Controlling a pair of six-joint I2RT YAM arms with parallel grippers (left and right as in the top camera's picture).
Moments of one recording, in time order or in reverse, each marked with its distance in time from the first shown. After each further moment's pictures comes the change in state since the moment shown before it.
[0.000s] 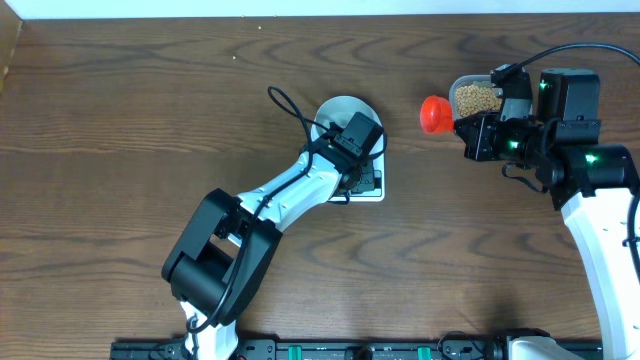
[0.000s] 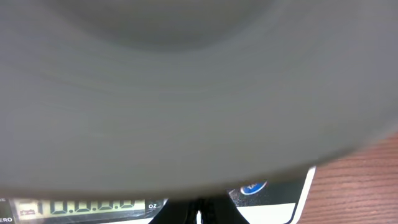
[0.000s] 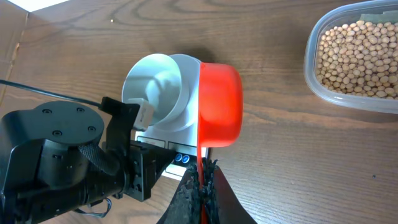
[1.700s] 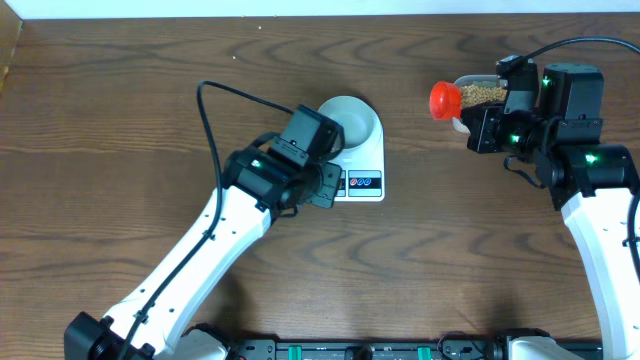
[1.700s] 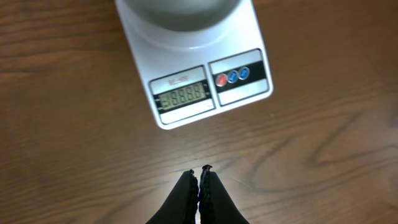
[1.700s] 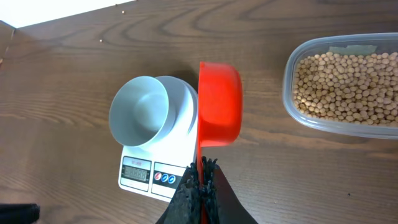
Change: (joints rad) left arm 0.077 -0.505 0.004 -0.388 0.026 0.441; right arm 0.000 0.000 0.000 0.073 0.068 0.000
